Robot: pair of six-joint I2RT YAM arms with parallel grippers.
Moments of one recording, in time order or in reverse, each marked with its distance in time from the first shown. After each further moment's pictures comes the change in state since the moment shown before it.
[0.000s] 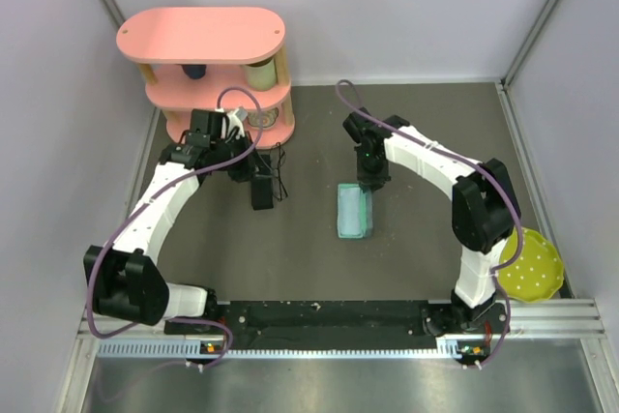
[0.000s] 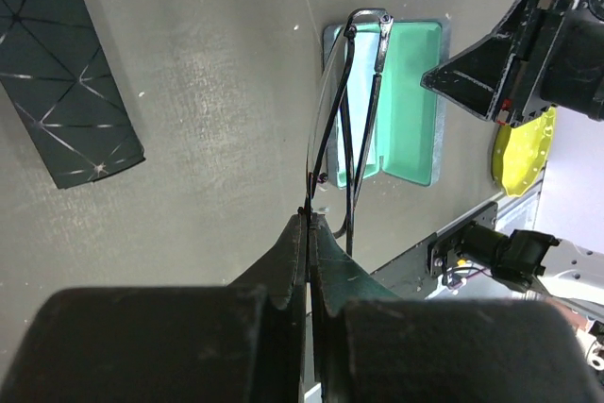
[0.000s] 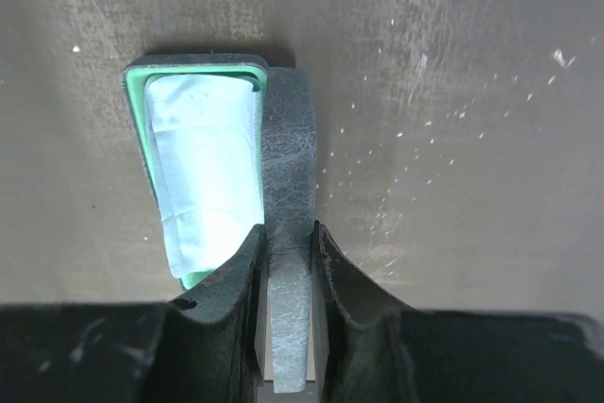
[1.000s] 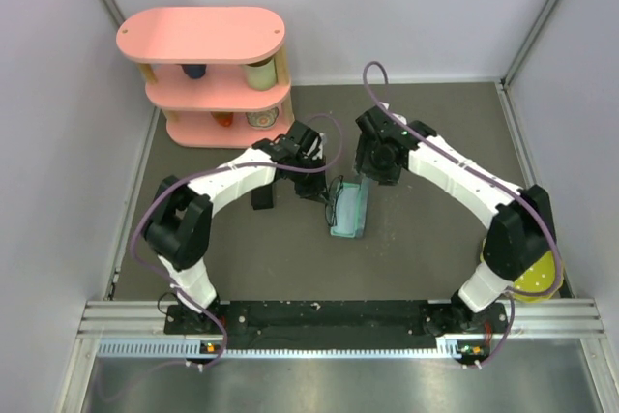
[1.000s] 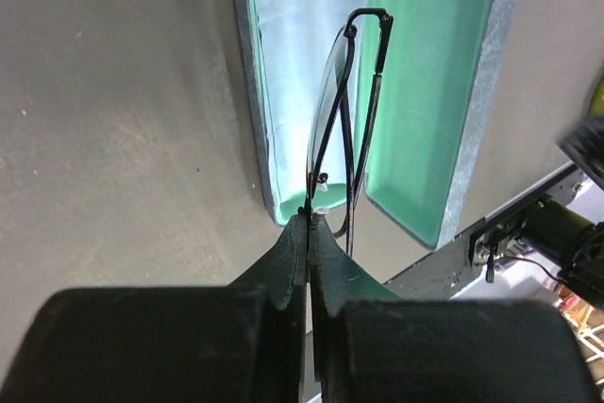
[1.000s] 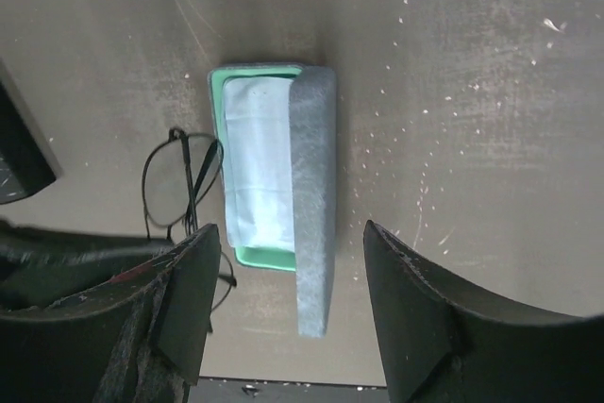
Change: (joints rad) left arm -0.428 0.407 0.123 0.093 -0.176 -0.127; right arm 0.030 -0.217 -0.099 0.098 0.042 0.254
